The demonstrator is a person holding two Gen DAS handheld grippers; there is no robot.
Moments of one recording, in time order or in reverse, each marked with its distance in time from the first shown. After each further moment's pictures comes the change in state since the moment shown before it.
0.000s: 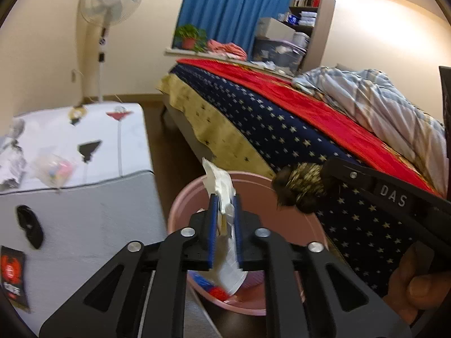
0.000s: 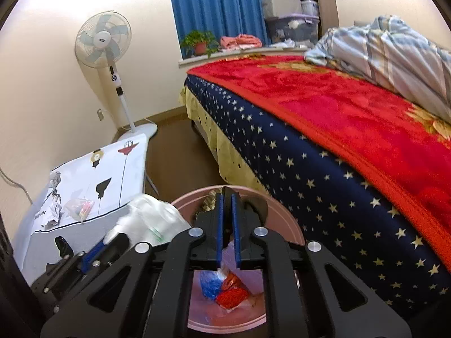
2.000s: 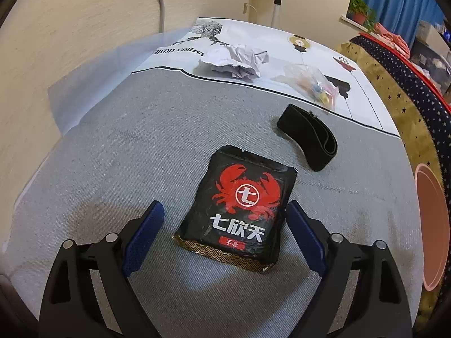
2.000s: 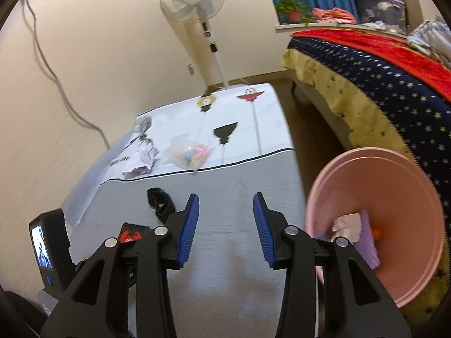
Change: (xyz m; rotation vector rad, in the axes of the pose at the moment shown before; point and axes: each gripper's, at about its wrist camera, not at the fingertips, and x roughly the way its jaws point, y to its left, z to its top) left arm -0.076 0.217 -0.071 -0.430 0.232 0.673; right arm 0.024 0.165 -0.064 -0.170 0.166 0.436
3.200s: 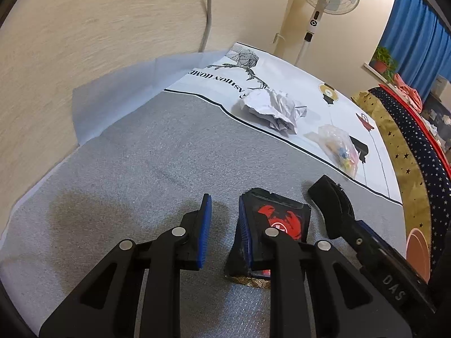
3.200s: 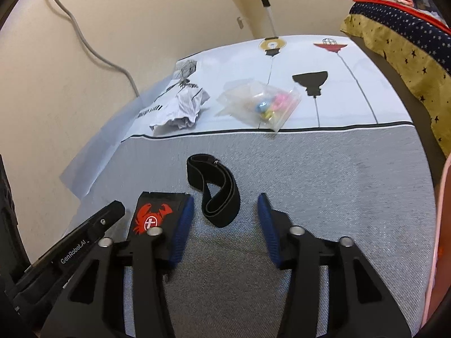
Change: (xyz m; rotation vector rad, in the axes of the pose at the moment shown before) left arm 0.000 0.041 0.030 -0.206 -0.114 -0.020; right arm 0.114 0.063 -0.016 -0.109 0.217 0.199
